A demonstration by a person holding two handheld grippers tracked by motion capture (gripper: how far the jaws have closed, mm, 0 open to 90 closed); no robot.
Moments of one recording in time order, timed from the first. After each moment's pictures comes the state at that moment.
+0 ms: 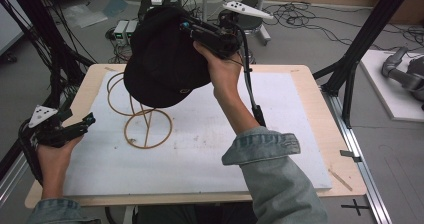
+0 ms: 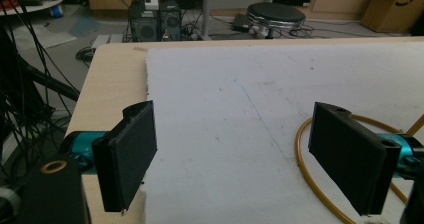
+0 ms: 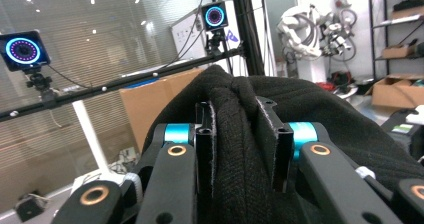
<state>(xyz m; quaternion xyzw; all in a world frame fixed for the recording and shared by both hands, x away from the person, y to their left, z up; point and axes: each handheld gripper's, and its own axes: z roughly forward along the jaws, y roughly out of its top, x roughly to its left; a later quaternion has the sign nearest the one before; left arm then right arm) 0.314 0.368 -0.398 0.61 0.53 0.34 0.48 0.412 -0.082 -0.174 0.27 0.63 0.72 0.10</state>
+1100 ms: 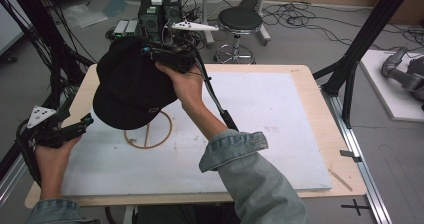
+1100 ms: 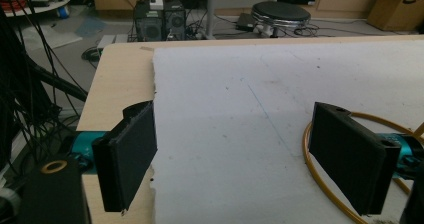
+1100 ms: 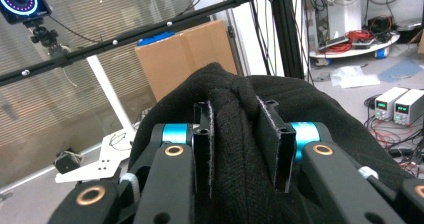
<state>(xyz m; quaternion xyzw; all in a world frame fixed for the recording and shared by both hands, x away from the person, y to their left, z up) 0.312 0.372 -0.398 0.61 0.53 0.35 0.47 0.426 0.003 -0.223 0.27 0.69 0.67 0.04</state>
